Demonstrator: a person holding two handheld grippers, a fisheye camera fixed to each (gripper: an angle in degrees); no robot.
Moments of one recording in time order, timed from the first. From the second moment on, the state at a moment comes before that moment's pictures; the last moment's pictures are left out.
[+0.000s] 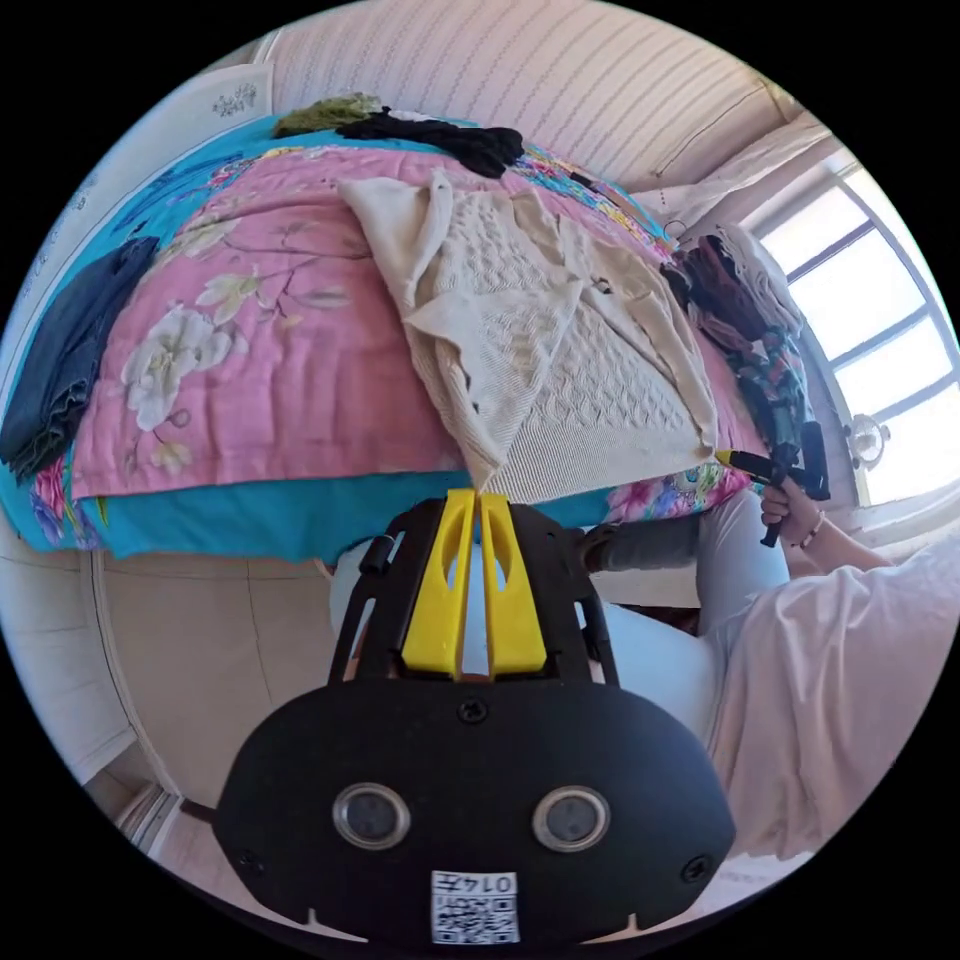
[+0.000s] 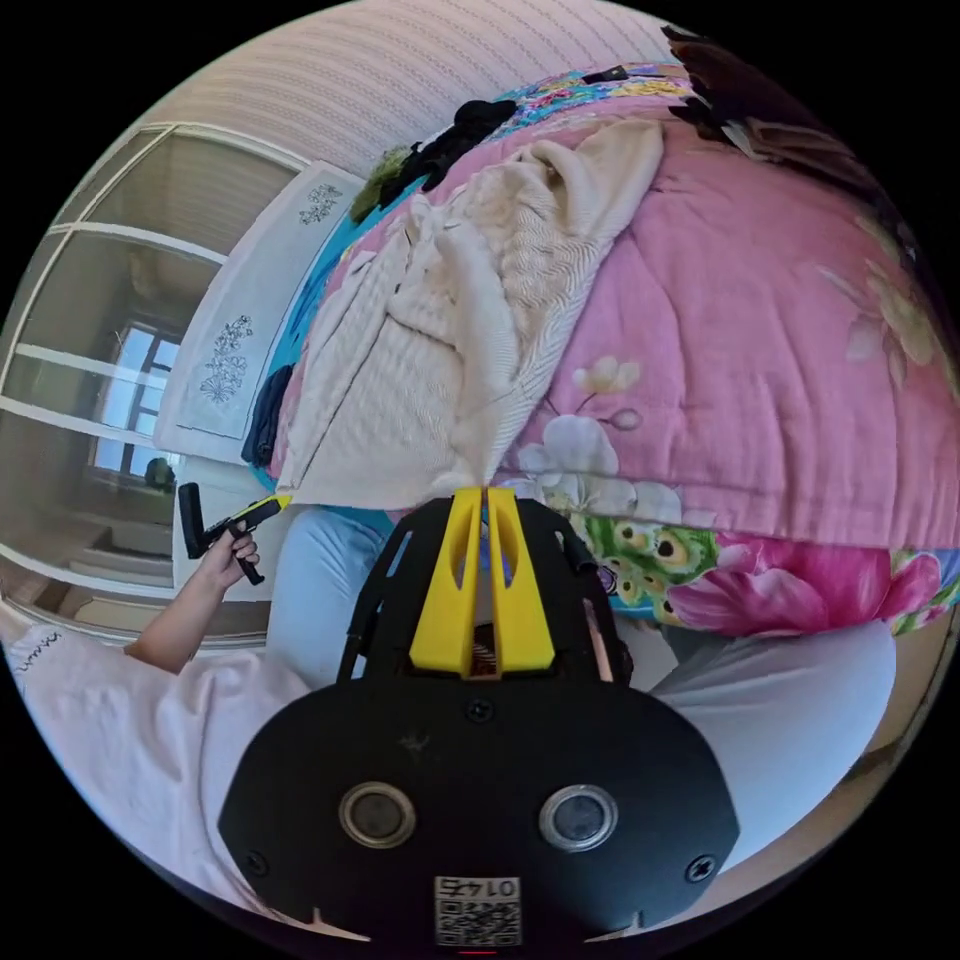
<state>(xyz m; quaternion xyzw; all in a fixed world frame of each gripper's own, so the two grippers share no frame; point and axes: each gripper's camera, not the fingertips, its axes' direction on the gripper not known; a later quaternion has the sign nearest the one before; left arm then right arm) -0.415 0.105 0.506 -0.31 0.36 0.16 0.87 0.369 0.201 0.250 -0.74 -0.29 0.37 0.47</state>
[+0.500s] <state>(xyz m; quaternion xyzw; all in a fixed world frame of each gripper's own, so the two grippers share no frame) -0.408 0.066 0.527 -0.23 0.36 0.09 0.90 0.254 0.183 0.271 -0.72 -0.35 0.09 0.59</state>
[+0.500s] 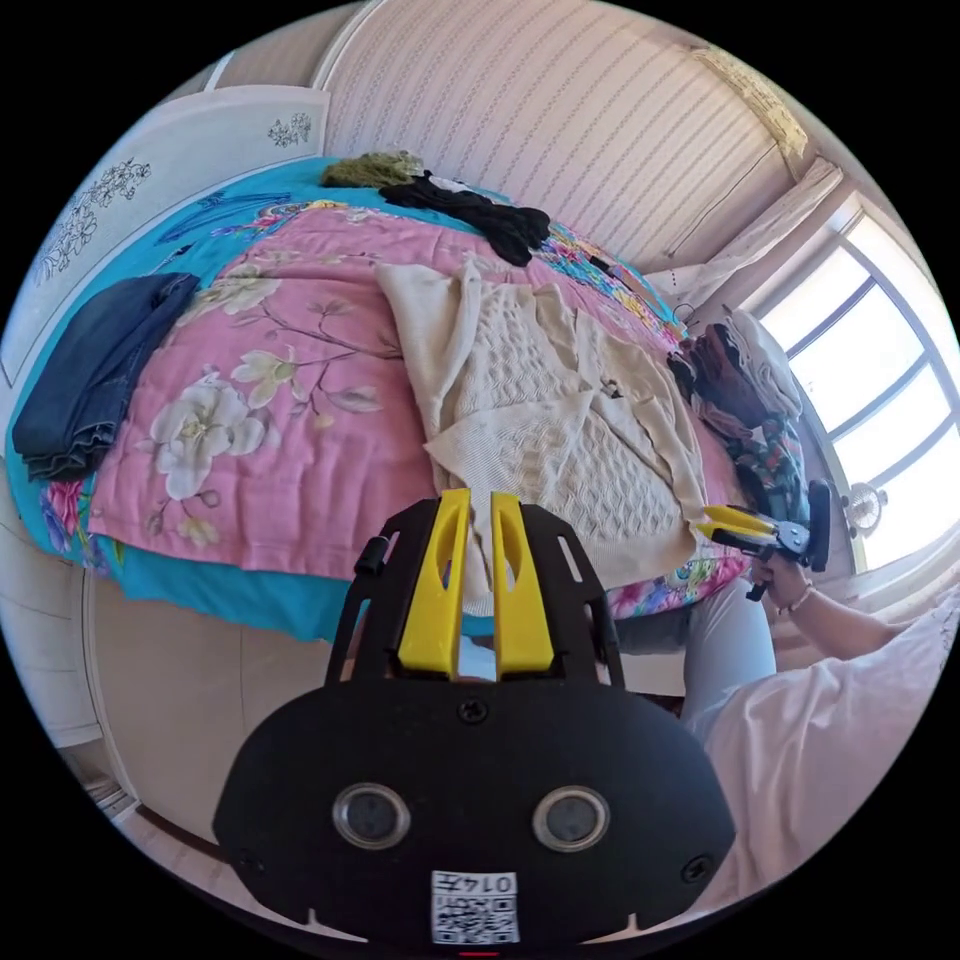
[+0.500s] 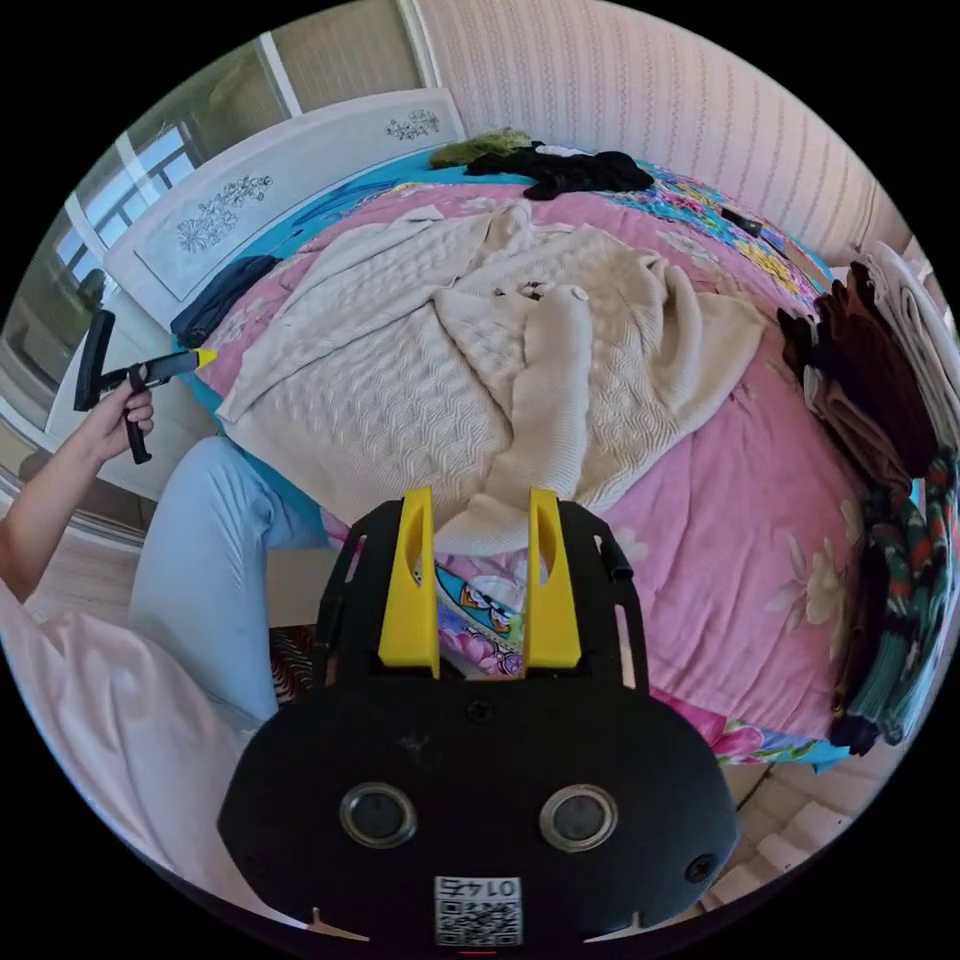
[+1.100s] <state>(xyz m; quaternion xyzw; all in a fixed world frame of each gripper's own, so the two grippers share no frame) -0.355 0.108 0.535 -0.30 0.39 0.17 0.86 0.228 0.219 0.206 -0.80 -0.33 0.07 0.50</state>
